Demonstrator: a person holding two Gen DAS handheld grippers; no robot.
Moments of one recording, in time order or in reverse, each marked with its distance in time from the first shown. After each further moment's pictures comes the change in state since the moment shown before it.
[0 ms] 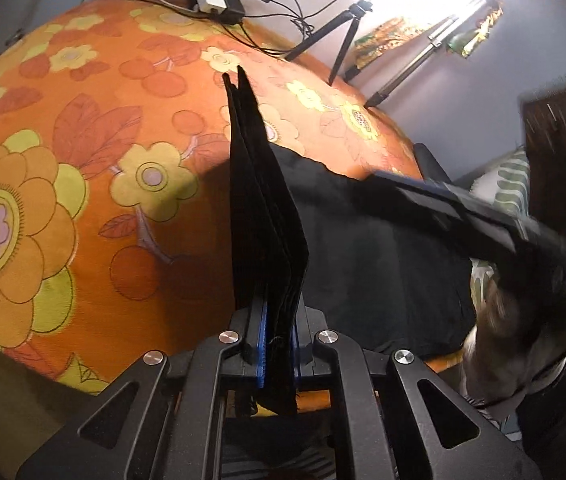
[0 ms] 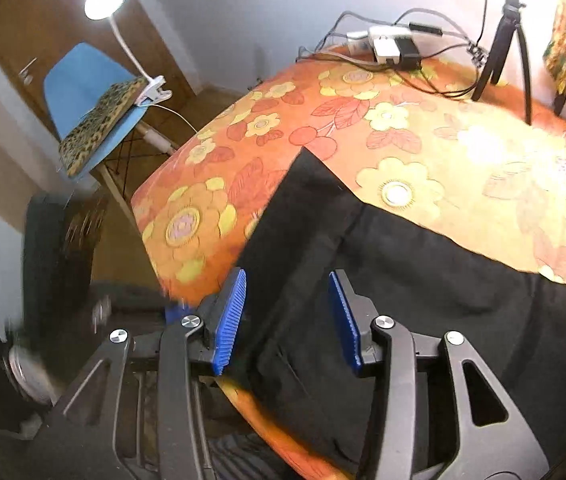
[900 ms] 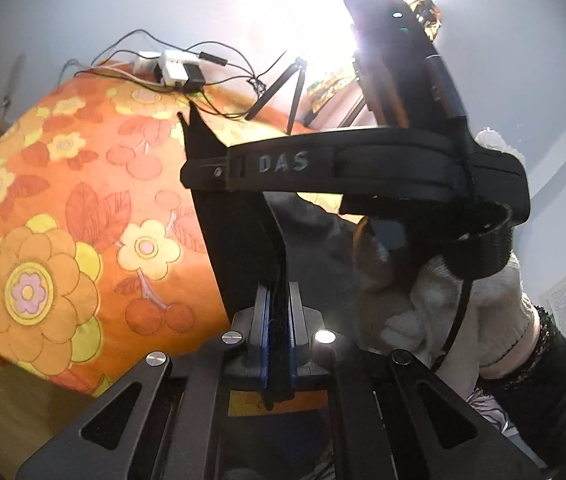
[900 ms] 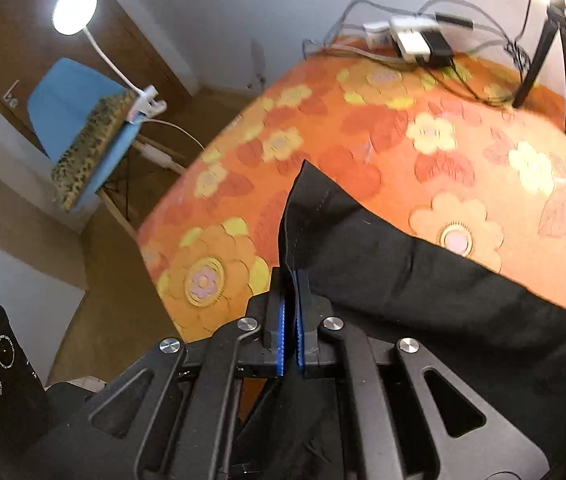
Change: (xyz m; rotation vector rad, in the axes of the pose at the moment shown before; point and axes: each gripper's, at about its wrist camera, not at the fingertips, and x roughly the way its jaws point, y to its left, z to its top) left arm -0.064 -0.039 0.002 0.141 -0.157 -0.023; right arm 0.027 0.035 0.054 0.063 -0.013 0.023
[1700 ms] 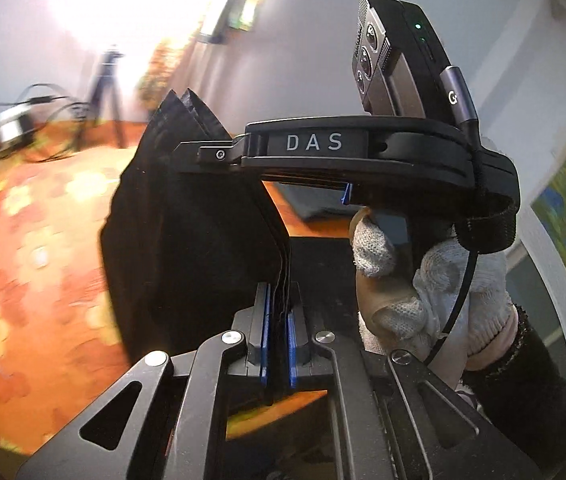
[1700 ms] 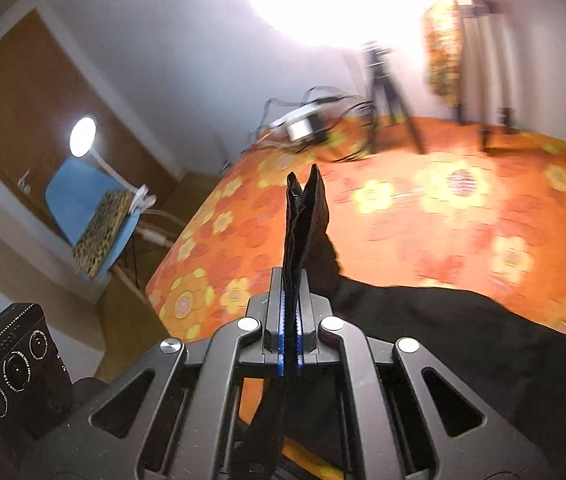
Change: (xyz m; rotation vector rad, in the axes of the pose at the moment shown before) left arm 0.085 -0.201 0.029 0.288 0.118 -0.190; right arm -0.225 -0.162 -0.067 0.206 -0.270 -0.017
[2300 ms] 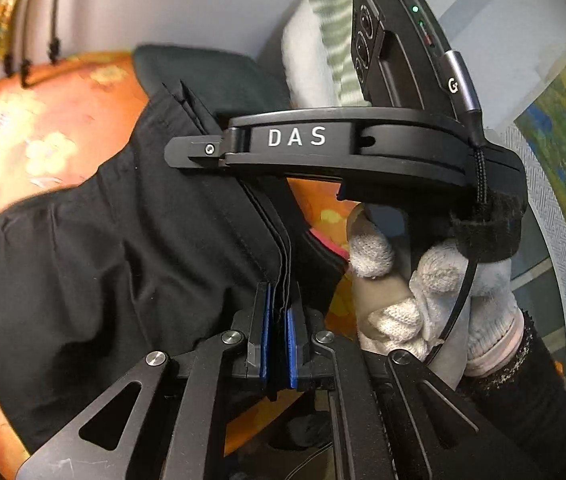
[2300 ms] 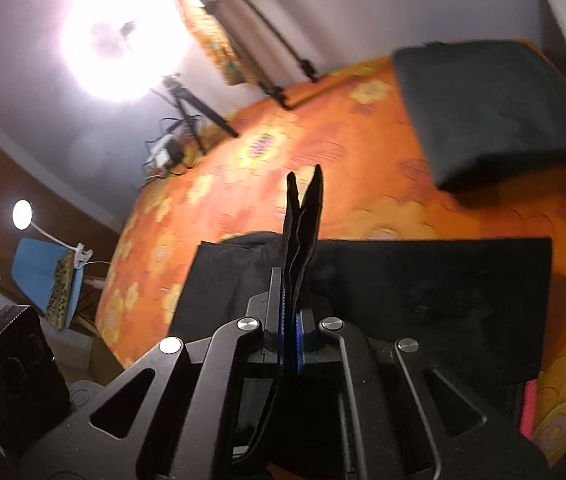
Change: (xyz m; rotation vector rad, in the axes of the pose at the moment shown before) left arm 0.211 -0.098 -0.010 0.123 0.306 -0.133; right arm -0.076 -0.221 -0.102 0.302 -0.051 -0.149
